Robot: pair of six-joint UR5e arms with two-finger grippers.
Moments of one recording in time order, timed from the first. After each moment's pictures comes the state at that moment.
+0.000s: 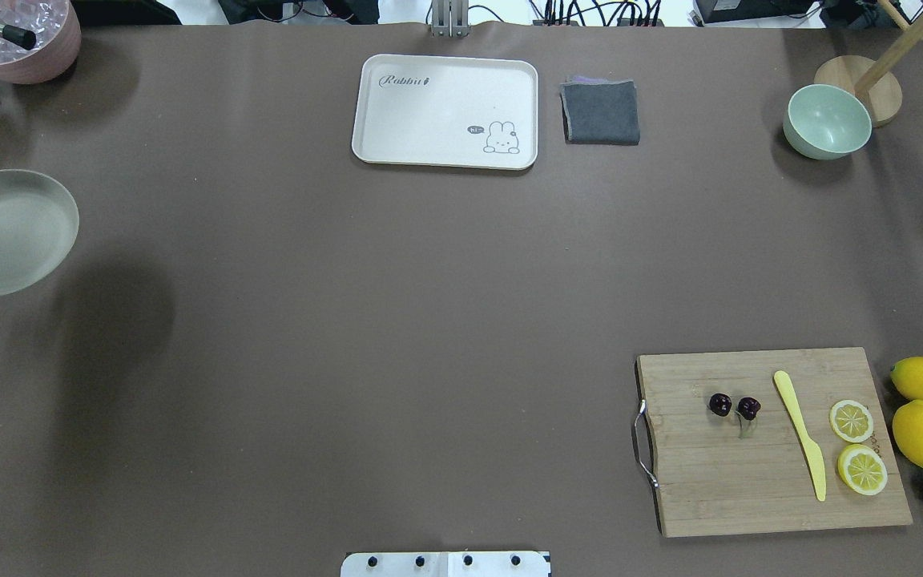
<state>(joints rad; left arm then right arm) -1.37 -1.65 -1.34 -2.34 -2.65 -0.72 1.64 -1.68 1.89 -1.72 2.39 -0.08</state>
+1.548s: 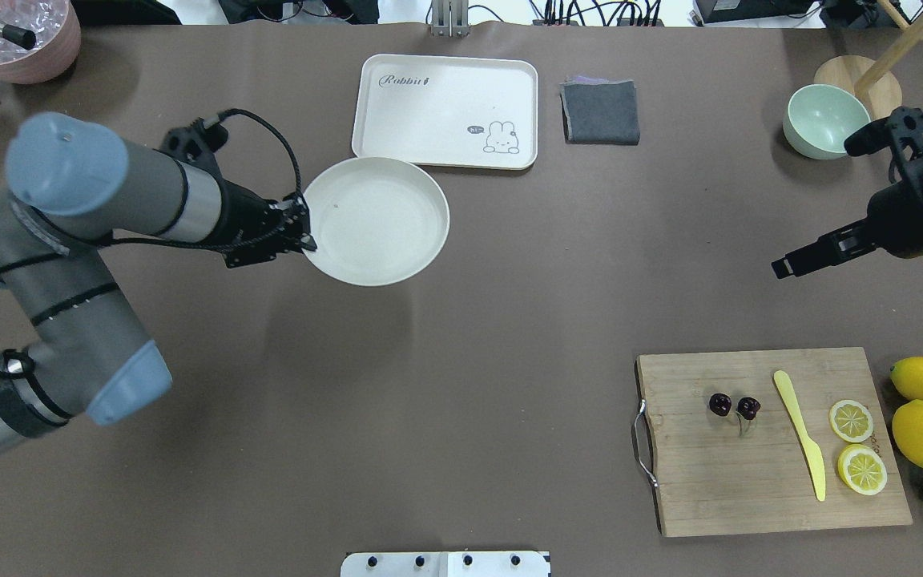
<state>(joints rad) -0.61 -2.01 -1.77 -2.09 -1.90 -1.72 0.94 -1.57 2.02 -1.20 2.24 0.58</state>
